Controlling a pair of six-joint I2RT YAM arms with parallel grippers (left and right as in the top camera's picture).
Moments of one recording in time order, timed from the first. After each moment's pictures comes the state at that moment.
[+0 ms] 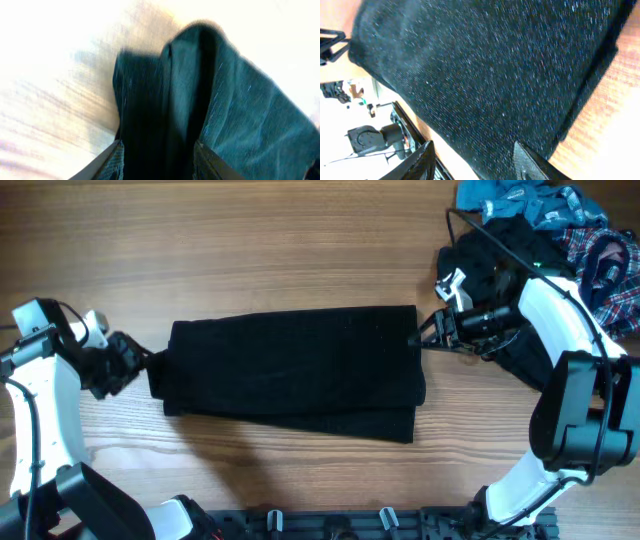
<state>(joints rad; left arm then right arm) 0.50 1.49 1.09 -0.96 0.36 -0.19 -0.11 1.90 1.32 -1.15 -0.83 -0.36</state>
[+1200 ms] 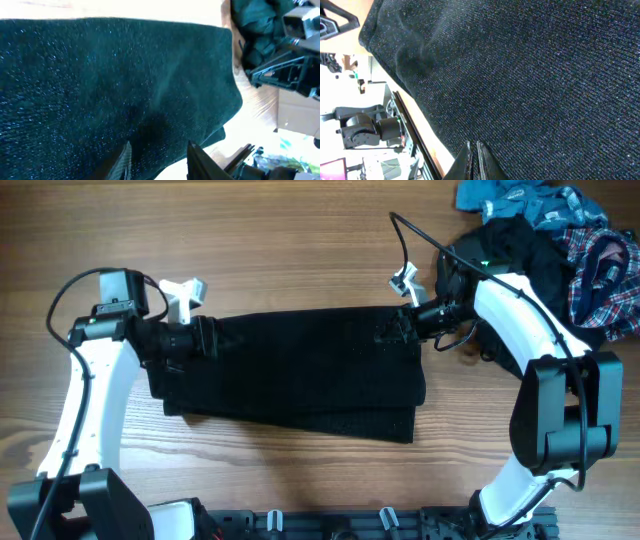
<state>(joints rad) 0.14 1.49 1.08 -0.91 0.74 0.04 0.11 1.90 1.34 -1.01 -0.87 -0.30</state>
